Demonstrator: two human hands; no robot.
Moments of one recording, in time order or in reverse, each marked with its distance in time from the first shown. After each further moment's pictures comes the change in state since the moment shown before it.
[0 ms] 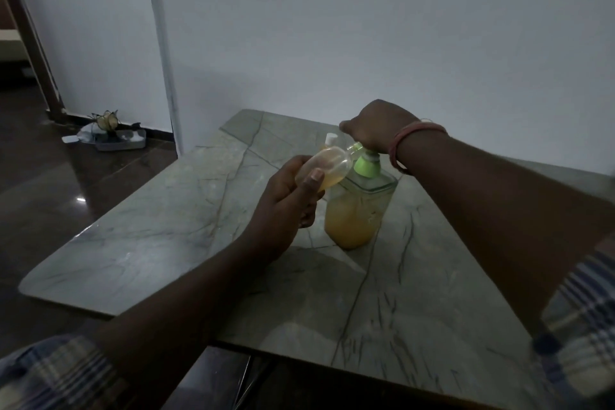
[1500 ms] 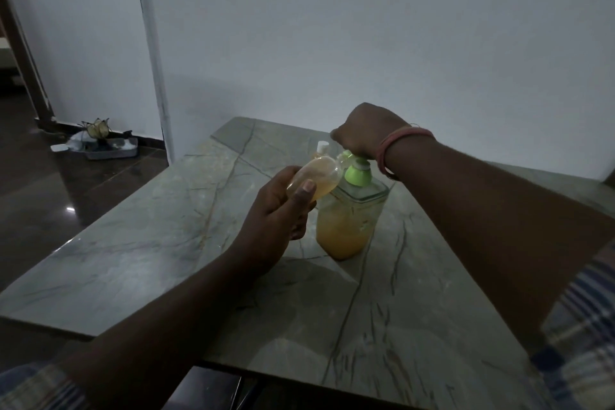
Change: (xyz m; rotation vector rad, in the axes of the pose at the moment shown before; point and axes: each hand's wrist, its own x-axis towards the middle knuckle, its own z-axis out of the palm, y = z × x) left_hand 0.001 0.002 0.002 -0.008 0.000 -0.029; right_hand 0.002 -0.003 -0.003 0.032 0.053 0.020
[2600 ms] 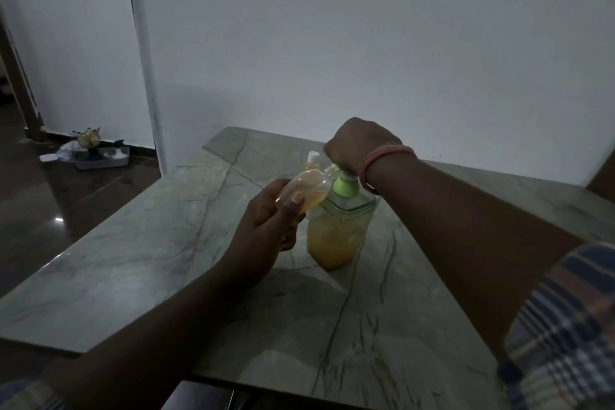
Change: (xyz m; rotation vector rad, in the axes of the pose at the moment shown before) left_hand -0.001 -0.001 -0.001 -0.029 -0.012 0.008; right_hand -0.012 -0.001 -0.002 -0.006 0.029 0.046
